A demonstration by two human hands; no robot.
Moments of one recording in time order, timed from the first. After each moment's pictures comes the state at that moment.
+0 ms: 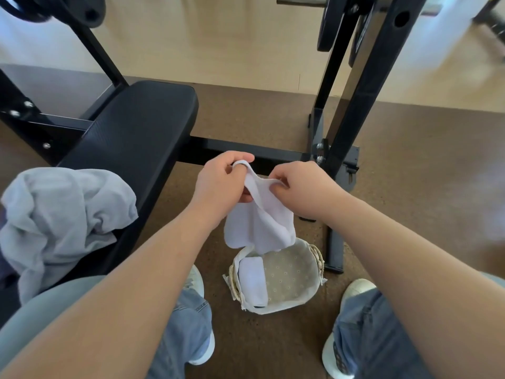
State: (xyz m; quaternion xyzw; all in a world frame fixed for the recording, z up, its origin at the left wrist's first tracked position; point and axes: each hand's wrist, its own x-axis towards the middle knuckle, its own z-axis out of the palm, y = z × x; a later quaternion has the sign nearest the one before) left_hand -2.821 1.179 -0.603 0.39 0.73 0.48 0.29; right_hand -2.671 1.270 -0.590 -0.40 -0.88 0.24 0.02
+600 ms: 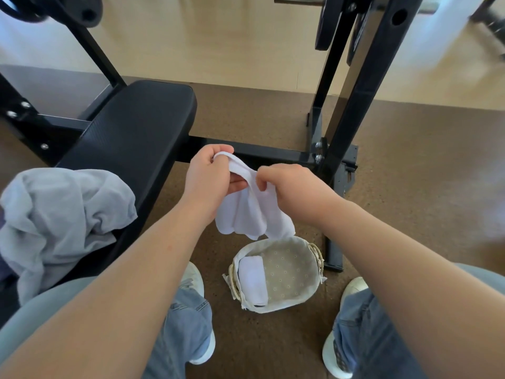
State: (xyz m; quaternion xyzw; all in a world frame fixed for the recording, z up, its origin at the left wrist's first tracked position) left_hand -2.830 1.181 -0.597 0.26 0.71 0.56 0.34; right_hand -2.673 1.265 -0.602 -0.29 -0.94 0.17 0.02
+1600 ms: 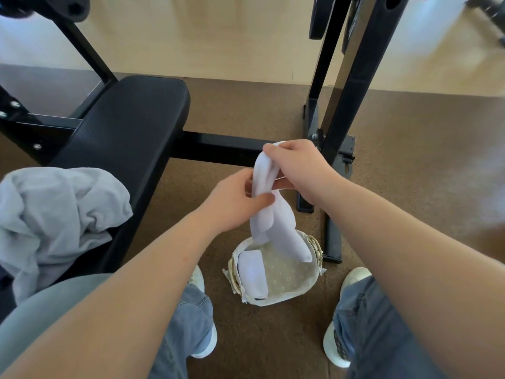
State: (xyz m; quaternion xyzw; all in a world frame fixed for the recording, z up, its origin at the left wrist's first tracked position) left_hand -2.800 1.174 -0.615 0.52 0.75 0.25 0.33; right_hand -2.682 1.272 -0.583 -0.53 -0.64 0.53 0.17
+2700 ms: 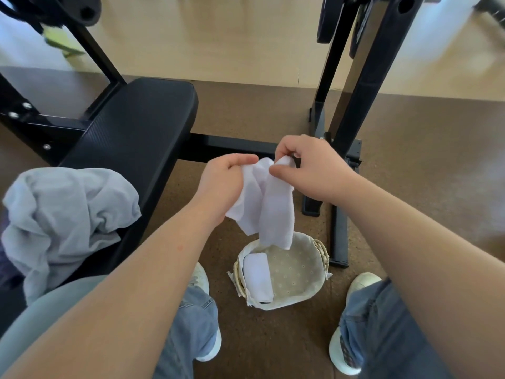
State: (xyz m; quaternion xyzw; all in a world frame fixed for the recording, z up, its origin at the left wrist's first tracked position) left_hand -2.818 1.177 -0.596 0.34 0.74 0.46 0.36; right_hand -2.664 1.276 -0.575 -0.36 -0.86 0.32 0.16
